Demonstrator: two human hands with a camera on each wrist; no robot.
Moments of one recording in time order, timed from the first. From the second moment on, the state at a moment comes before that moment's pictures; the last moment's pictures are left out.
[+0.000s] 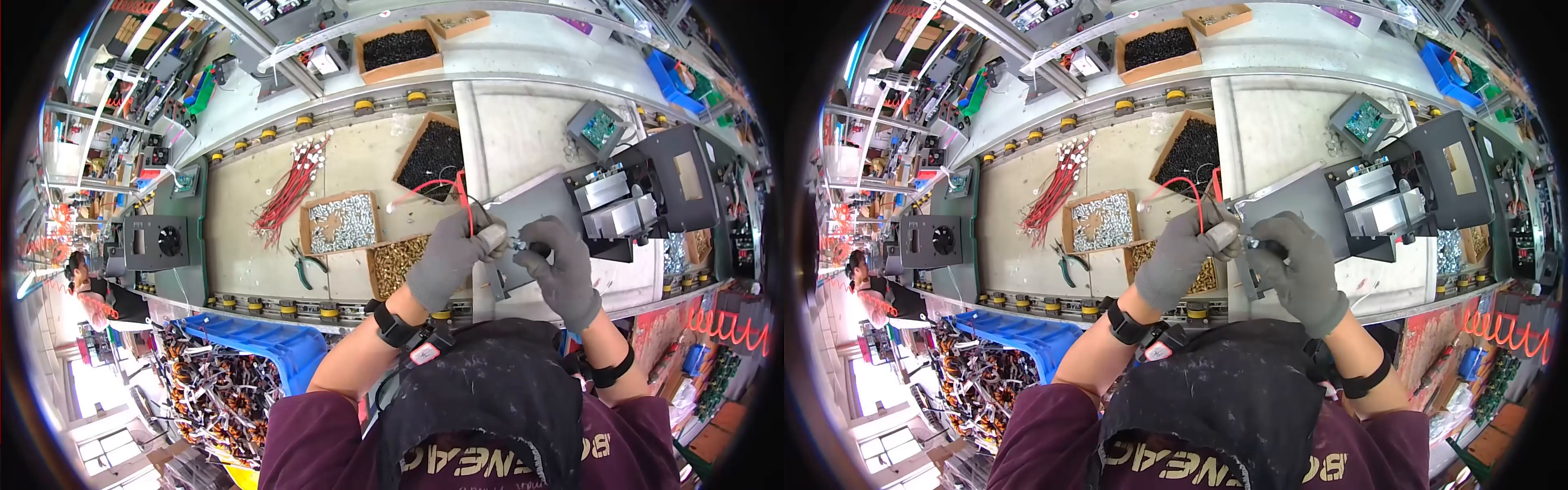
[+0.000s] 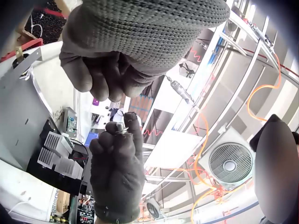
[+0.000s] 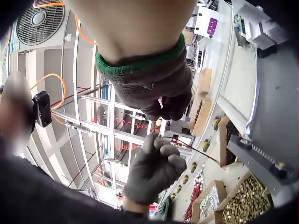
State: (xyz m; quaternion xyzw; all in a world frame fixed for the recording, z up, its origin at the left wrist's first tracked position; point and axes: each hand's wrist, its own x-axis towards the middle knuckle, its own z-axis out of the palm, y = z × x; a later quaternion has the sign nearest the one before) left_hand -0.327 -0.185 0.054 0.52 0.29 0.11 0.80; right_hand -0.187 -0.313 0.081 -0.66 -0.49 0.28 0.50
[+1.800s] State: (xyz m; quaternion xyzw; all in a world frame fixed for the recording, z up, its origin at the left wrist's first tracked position) left_hand -0.507 -0.220 0.055 0.76 0.46 0.35 0.30; right_hand -0.322 -0.243 0.067 -0.49 -0.42 0.63 0.43
